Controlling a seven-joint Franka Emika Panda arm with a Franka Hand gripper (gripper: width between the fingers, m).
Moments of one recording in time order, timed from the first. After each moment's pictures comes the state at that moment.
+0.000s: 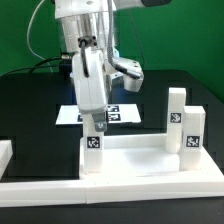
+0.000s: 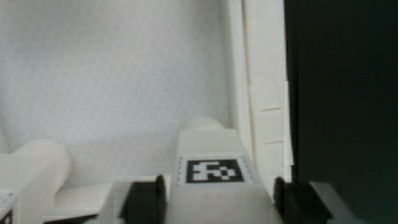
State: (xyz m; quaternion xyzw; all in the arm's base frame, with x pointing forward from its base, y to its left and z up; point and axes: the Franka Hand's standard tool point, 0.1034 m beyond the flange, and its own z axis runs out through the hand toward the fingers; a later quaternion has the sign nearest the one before) arm 0.626 -0.034 0.105 -0.66 0.74 -0.01 0.09
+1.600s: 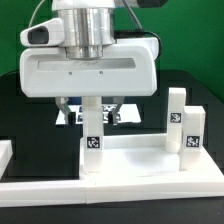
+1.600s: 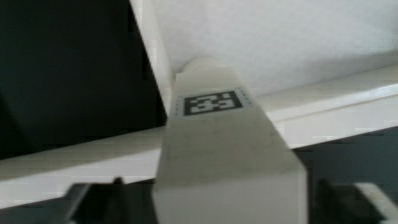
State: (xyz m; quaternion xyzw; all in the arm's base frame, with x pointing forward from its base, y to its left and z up) arm 0.630 -0.050 0.112 -0.99 0.14 -0.07 0.02
